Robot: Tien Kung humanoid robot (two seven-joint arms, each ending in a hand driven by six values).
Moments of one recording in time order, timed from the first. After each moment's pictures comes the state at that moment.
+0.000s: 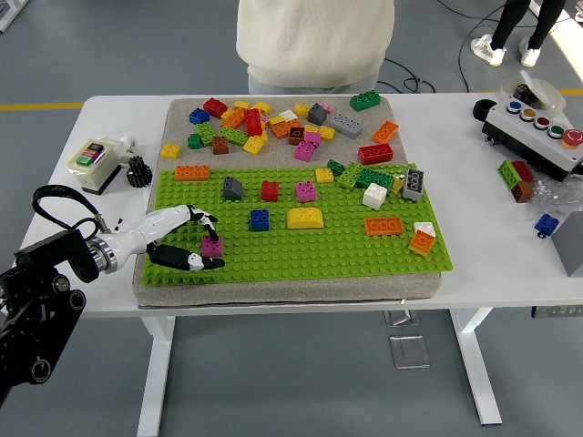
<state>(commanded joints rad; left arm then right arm) -0.38 0.16 -1.41 -1.09 2.27 -0.40 -0.35 0.12 -0.09 1.40 0.18 -0.62 -0.18 -0.02</state>
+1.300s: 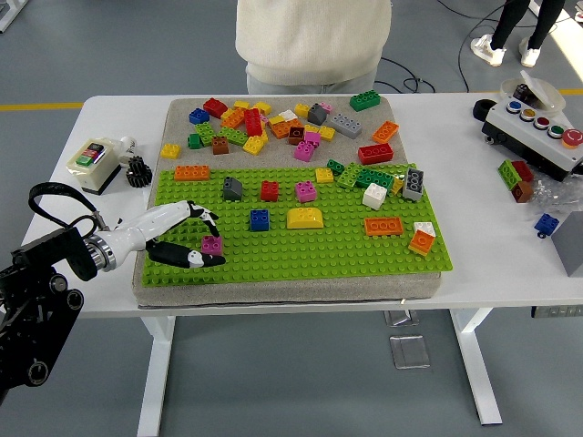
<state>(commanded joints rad) -0.36 0.16 -1.42 -1.17 2.27 -0.42 -0.34 0.12 -0.09 1.40 0.18 -0.62 -0.18 -0.02</state>
